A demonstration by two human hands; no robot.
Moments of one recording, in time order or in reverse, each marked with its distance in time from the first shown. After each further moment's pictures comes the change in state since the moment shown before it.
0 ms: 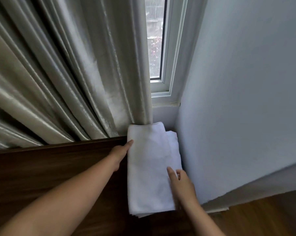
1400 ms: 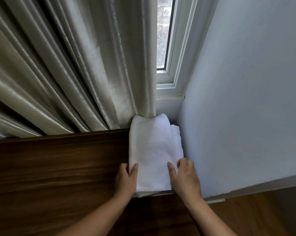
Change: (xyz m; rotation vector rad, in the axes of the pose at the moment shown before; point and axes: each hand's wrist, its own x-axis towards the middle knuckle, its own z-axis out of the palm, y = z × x) left_hand -0.097 -0.078 0.020 0.243 0.166 0.194; right_hand 0.007 -0.002 0.004 -0.544 0.208 -0.302
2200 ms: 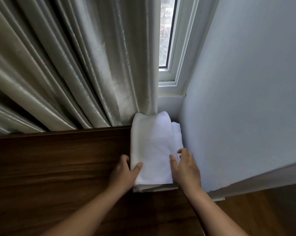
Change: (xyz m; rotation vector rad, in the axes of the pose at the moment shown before) left_hand 0.003 0.003 -0.024 0.364 -0.068 0.132; right_hand 0.014 0.000 0.002 0.055 0.041 -0.043
